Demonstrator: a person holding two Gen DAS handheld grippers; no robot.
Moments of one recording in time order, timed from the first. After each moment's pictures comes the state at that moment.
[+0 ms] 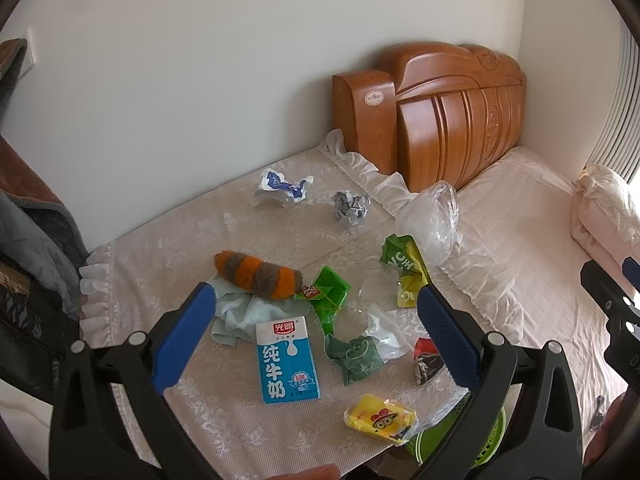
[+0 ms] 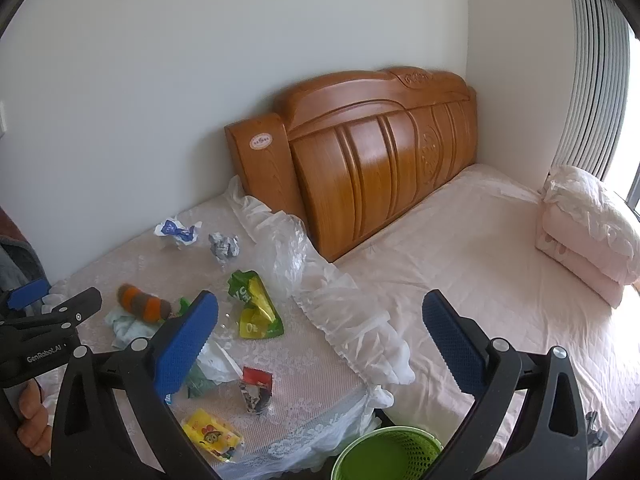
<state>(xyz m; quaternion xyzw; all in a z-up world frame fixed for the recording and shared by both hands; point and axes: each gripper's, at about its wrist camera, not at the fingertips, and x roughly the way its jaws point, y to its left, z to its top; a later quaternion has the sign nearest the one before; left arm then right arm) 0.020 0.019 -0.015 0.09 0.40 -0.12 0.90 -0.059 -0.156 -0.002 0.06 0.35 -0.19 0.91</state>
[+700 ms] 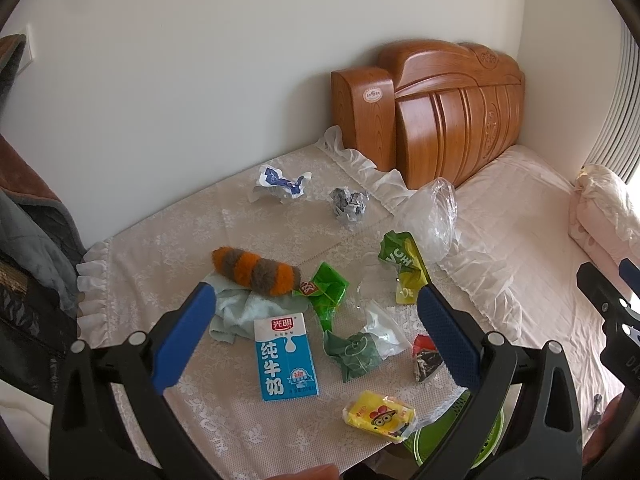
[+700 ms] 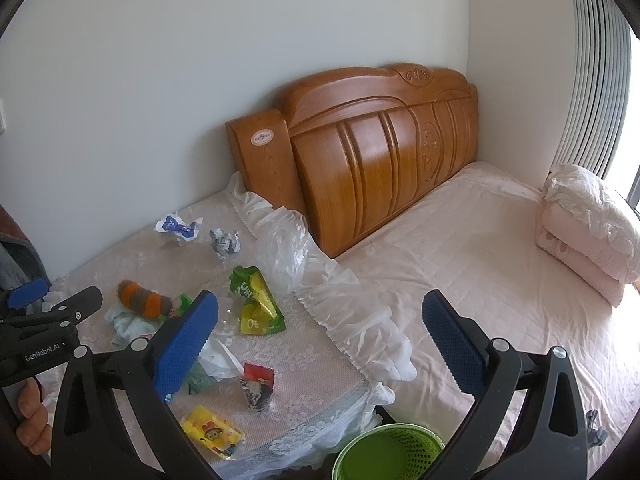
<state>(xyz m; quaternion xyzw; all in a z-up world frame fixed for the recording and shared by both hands) 0.022 0.023 -0.016 0.09 0.41 -0.13 0.90 -0.061 -0.153 -0.007 0.07 0.35 -0.19 0.91</state>
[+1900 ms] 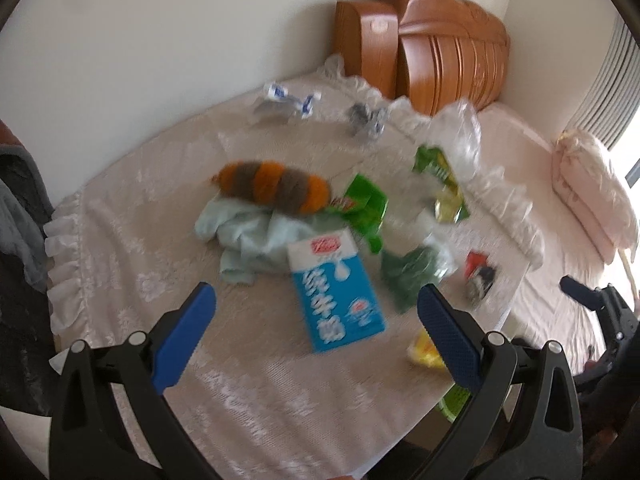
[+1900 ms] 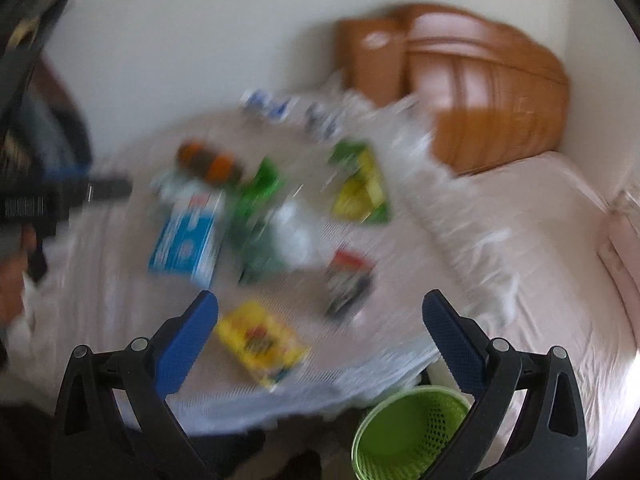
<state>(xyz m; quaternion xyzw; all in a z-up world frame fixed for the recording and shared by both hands) 0.044 0.116 -0.101 0.09 0.50 -0.19 0.84 -0.056 -0.057 -0.146 -0.01 0.48 -0.03 0.88</state>
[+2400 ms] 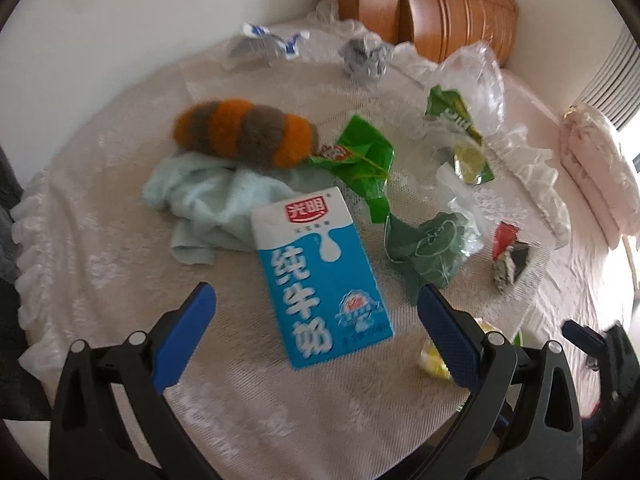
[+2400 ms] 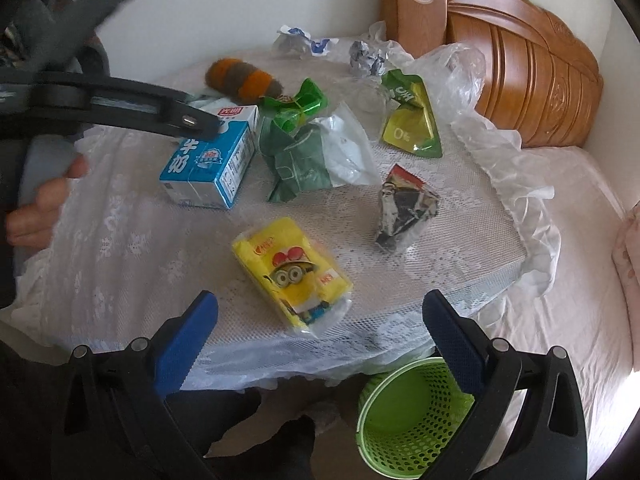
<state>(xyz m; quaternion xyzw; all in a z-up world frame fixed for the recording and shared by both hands) 0.070 0.080 -0.166 0.10 0.55 -0.19 0.81 -0.074 -0.048 -0.183 -0.02 0.52 0.00 0.85</state>
